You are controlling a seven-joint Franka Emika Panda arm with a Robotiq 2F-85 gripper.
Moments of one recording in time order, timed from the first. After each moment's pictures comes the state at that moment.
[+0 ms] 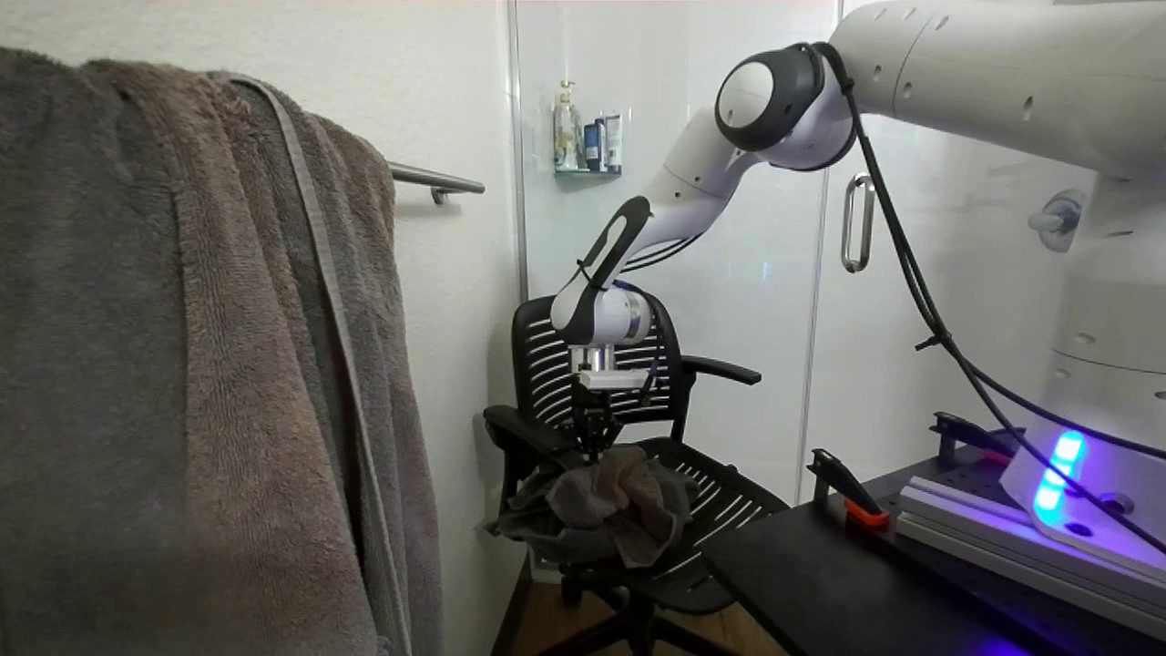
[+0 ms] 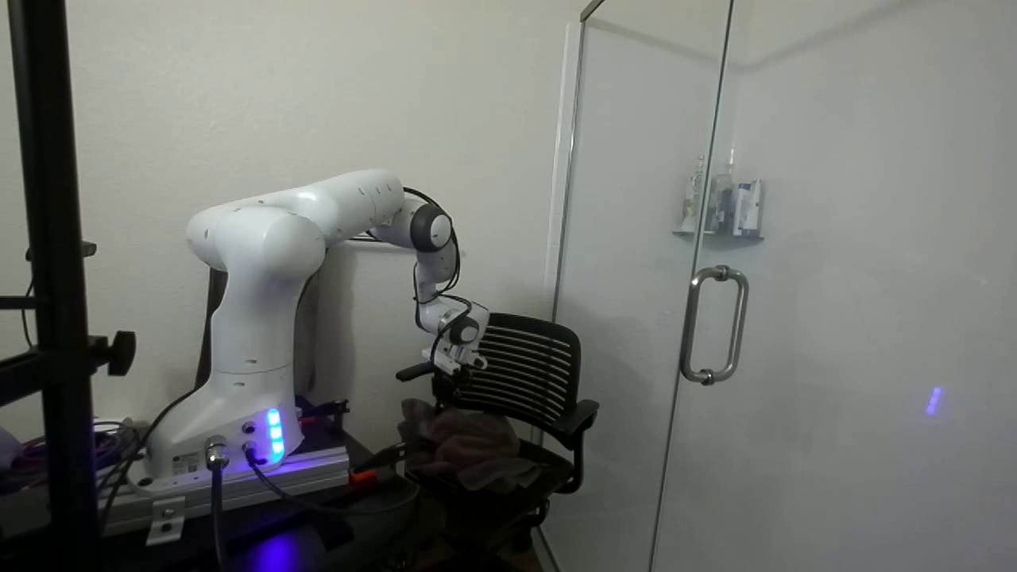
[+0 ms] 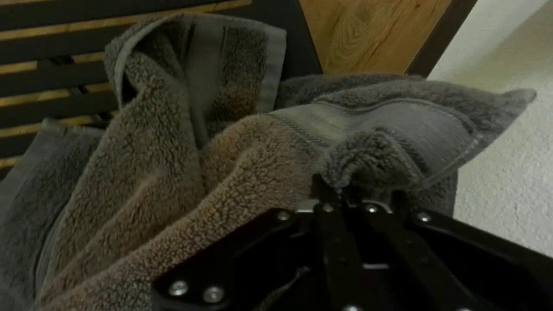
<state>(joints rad) 0.22 1.17 0.14 -1.44 0.11 2.39 0.10</state>
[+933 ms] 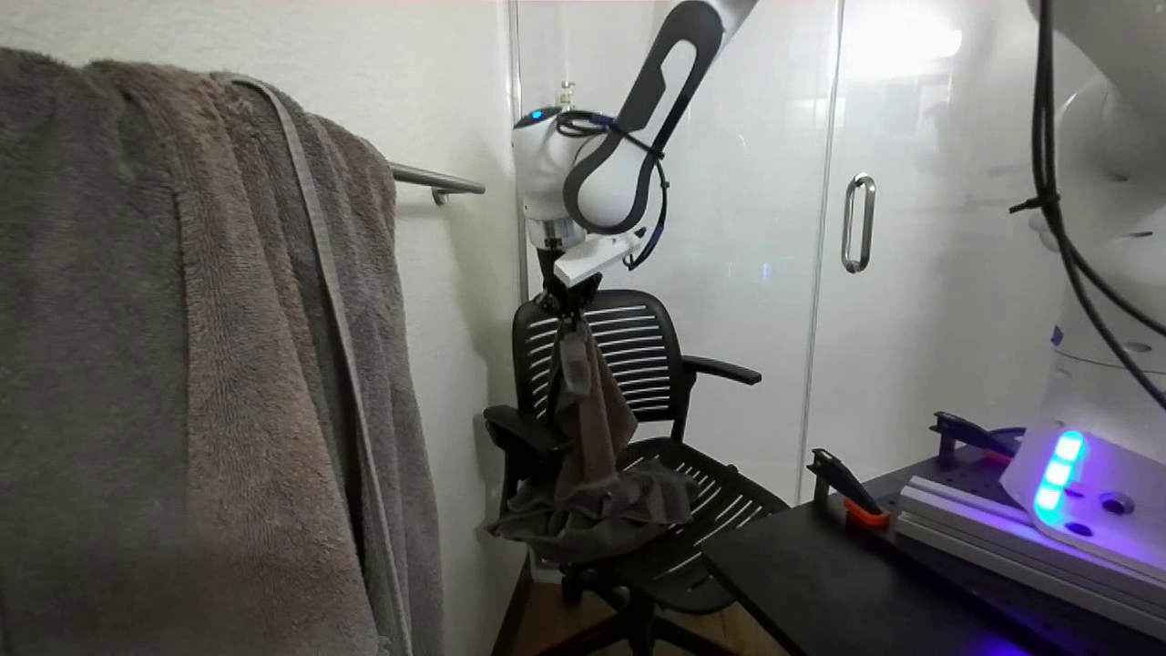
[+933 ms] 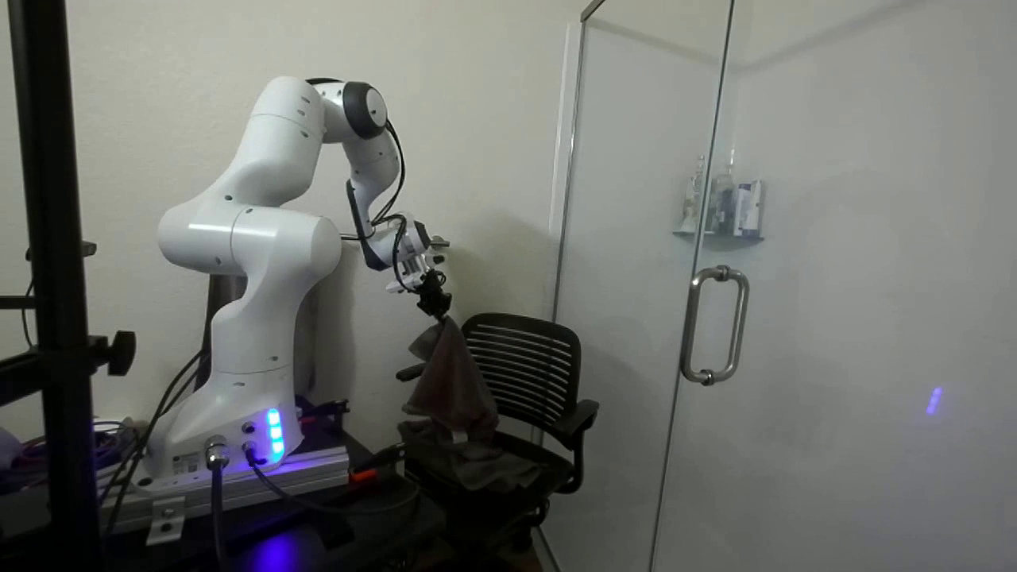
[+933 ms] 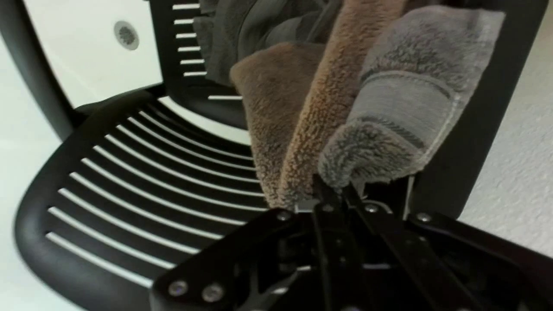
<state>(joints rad) 0.77 0.46 -0.26 -2.01 -0.60 2.57 0.78</state>
